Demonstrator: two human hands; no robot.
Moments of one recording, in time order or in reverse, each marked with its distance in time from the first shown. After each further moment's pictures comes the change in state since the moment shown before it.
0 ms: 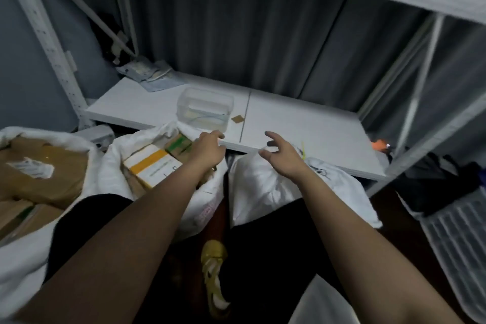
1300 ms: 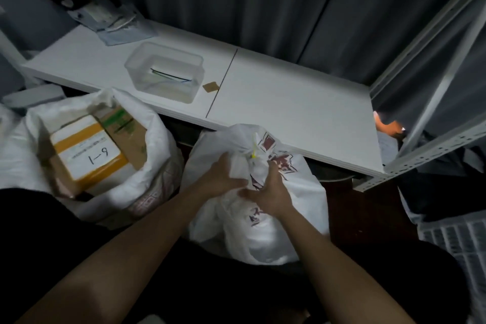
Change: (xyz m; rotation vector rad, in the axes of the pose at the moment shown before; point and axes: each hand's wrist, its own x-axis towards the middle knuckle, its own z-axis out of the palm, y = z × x) left_hand 0.039 0.084 0.212 -0.270 -0.414 -0.209; right_hand 0.068 0.225 -0.038 -0.050 -0.100 0.157
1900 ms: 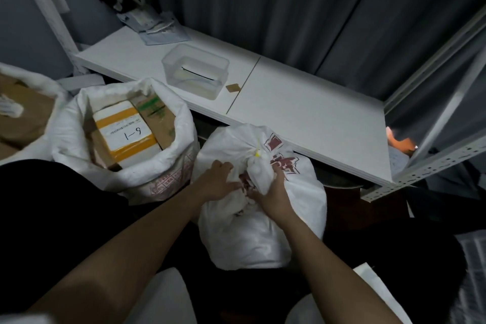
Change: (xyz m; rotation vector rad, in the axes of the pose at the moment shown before) left_hand -0.079 -0.030 -0.002 0.385 0.070 0.003; right_hand -0.059 -0.001 0.017 0.207 -0.014 -0.154
